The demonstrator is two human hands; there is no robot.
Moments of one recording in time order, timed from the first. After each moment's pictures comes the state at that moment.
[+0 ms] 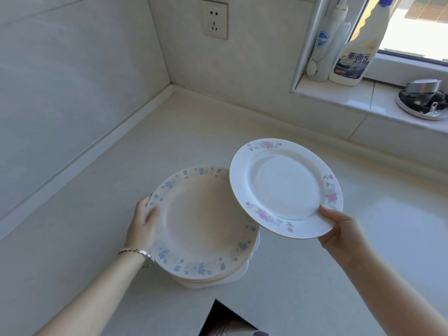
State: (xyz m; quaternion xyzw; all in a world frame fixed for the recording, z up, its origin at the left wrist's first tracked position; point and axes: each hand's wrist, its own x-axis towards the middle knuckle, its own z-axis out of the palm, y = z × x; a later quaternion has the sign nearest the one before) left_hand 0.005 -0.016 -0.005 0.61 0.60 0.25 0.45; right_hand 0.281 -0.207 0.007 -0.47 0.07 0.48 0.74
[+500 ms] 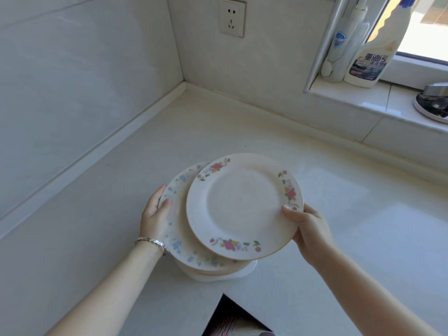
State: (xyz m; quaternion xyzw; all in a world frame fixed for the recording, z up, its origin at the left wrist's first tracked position) left_hand 0.006 -0.014 -0.016 0.44 0.57 0.37 0.59; right_hand 0.221 -0.171 0.011 -0.61 -0.05 0.47 0.63
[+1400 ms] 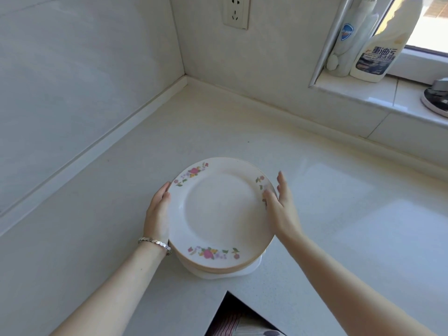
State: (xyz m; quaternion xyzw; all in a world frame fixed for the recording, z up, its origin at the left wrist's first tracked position) left_hand -0.001 -0.003 -0.030 0.43 0.55 0.38 0.61; right_hand 0.193 -0.121 -0.013 -0.75 -0.23 0.34 0.51
